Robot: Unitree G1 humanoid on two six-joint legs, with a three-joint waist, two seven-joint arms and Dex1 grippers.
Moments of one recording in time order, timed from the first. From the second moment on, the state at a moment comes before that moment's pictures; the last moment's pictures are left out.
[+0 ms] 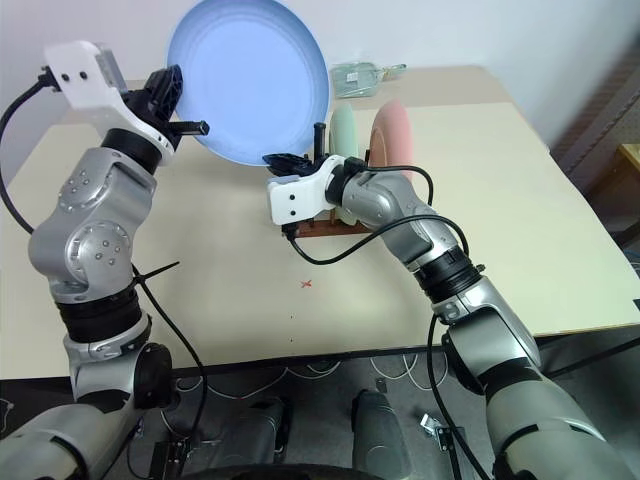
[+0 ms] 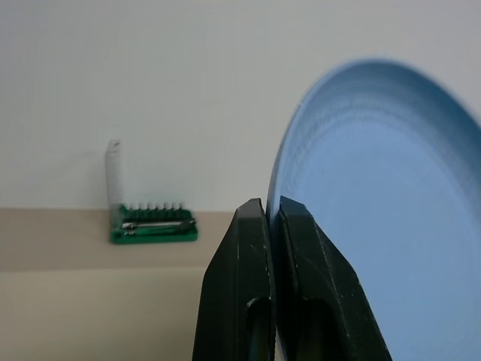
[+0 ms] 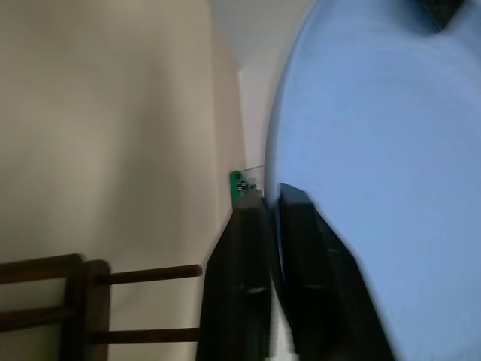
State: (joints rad) left arm -0.76 0.26 0.28 -0.34 -0.46 0.74 0.03; right arm -0.94 -0.41 0.42 0.27 -0.52 -0.32 0.48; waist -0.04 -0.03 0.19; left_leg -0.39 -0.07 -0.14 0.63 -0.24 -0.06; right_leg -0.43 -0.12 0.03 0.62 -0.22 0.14
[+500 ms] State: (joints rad) left arm -0.75 0.45 0.50 -0.17 -0.45 0.53 0.03; right arm -0.90 -0.29 0.38 0.14 -0.31 -0.28 0.55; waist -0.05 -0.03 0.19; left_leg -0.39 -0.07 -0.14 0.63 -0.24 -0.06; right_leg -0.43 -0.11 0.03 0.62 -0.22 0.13
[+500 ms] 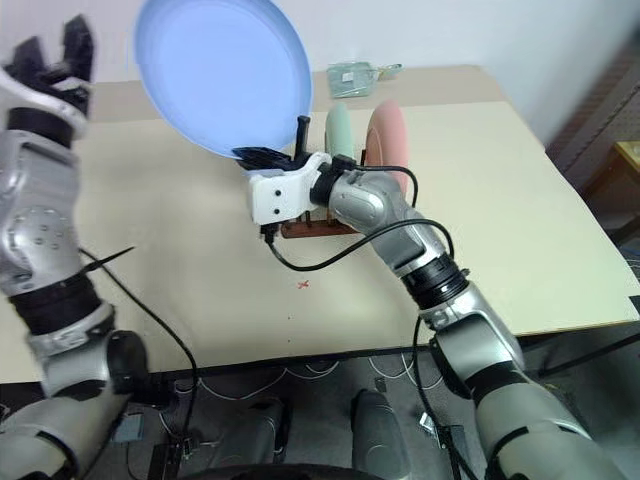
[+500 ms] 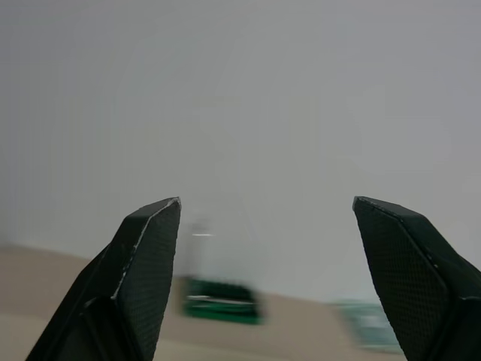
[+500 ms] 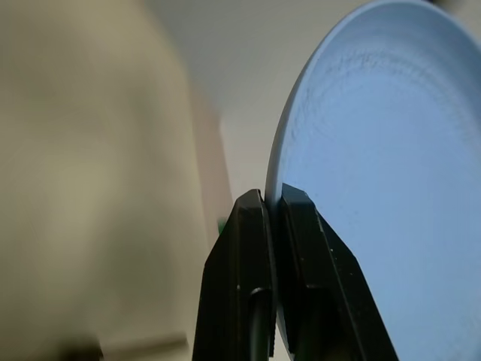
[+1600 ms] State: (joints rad) left arm -0.13 0.53 0.14 -0.29 -0.47 0.43 -0.61; right arm -0.81 0.02 -0.13 -0.16 0.81 0.85 0.18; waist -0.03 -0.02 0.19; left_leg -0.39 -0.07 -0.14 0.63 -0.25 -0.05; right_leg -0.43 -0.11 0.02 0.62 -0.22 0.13
